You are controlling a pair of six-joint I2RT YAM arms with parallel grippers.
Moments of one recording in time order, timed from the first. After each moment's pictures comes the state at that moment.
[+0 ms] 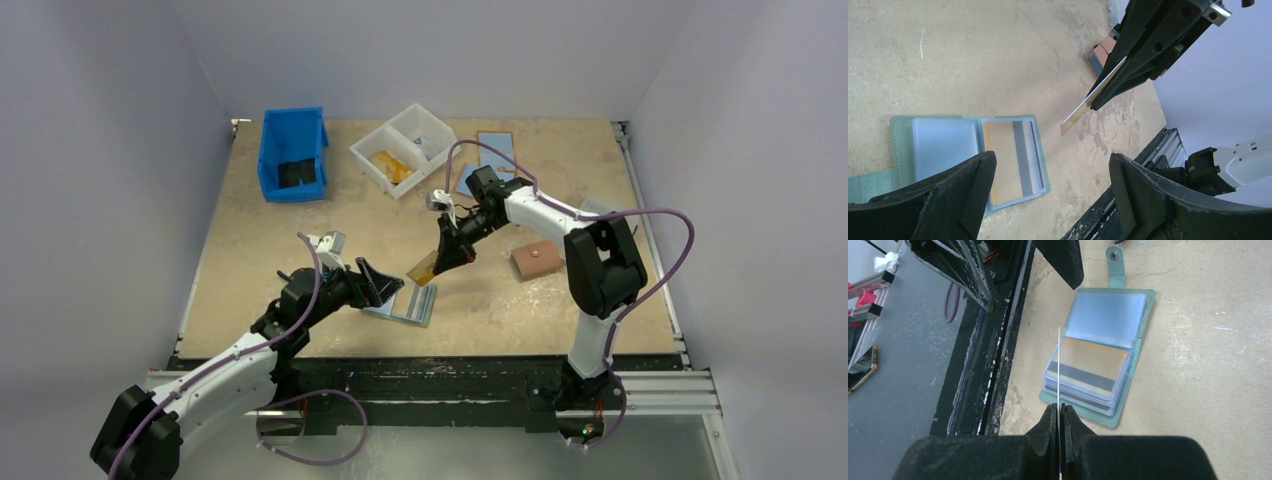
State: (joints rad) left arm -0.60 0.76 0.20 0.32 0.17 -0.77; right arm 0.48 1.87 1.33 -0.81 -1.14 -0.80
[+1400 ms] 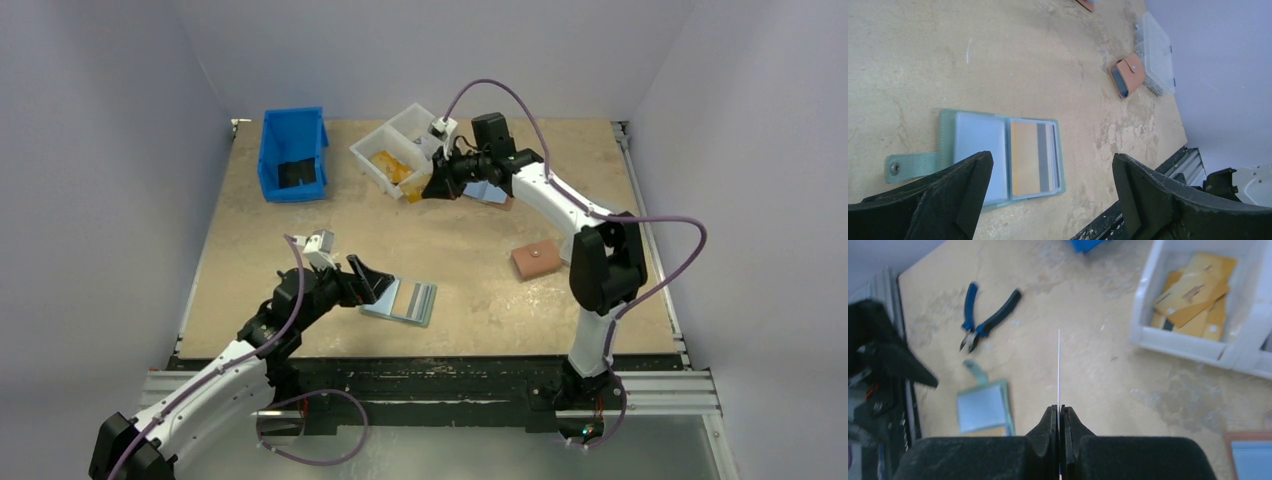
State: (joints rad) left arm -0.60 0.62 0.25 0.08 0.05 -0.76; right arm 0.44 1.86 1.56 -0.41 -0.77 -0.21
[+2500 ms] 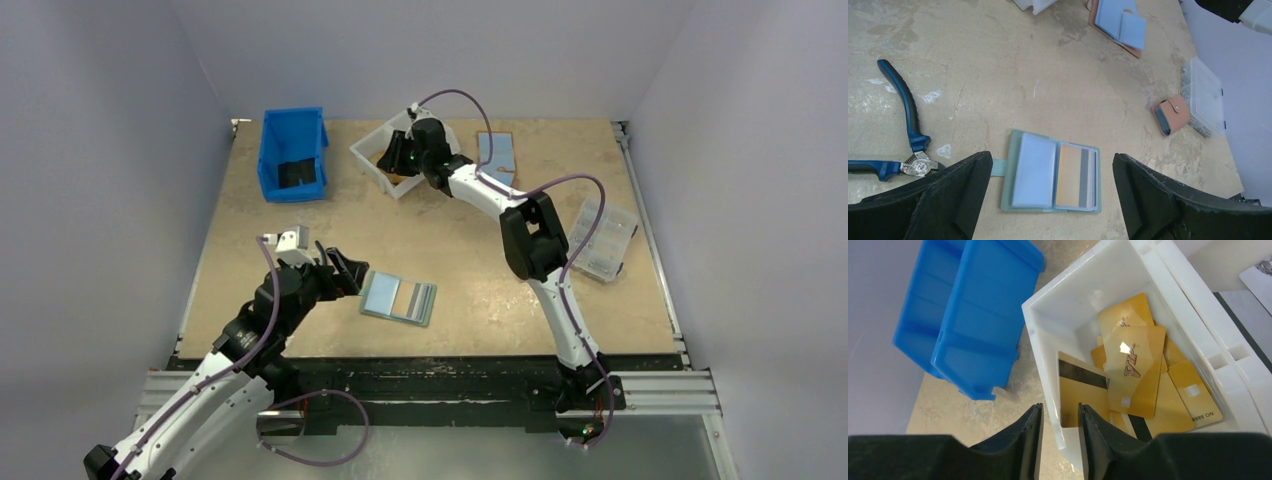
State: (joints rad) left arm -0.60 0.47 0.41 -0.27 -0.22 -0.65; right arm 0.58 2.42 2.04 -0.03 -0.16 0.61
